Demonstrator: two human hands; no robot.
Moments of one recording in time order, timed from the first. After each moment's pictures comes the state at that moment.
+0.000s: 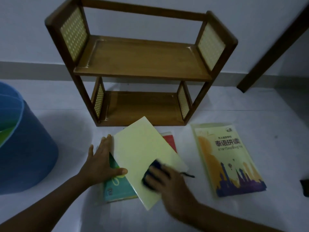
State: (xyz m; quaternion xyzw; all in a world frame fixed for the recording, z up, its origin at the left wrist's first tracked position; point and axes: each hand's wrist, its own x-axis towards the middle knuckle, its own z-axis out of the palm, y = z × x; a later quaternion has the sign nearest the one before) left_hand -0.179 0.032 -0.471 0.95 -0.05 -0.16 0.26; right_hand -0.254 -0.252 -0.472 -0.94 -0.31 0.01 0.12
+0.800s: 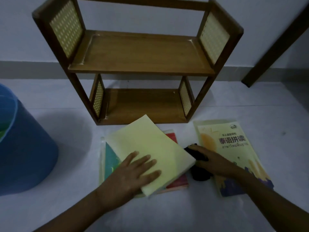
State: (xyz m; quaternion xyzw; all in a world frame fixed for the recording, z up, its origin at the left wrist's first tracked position) left_hand -0.215 -0.042 -0.438 0.88 -0.45 0.05 0.16; right_hand -0.168 -0.373 -0.429 -0.89 -0.05 0.28 0.34
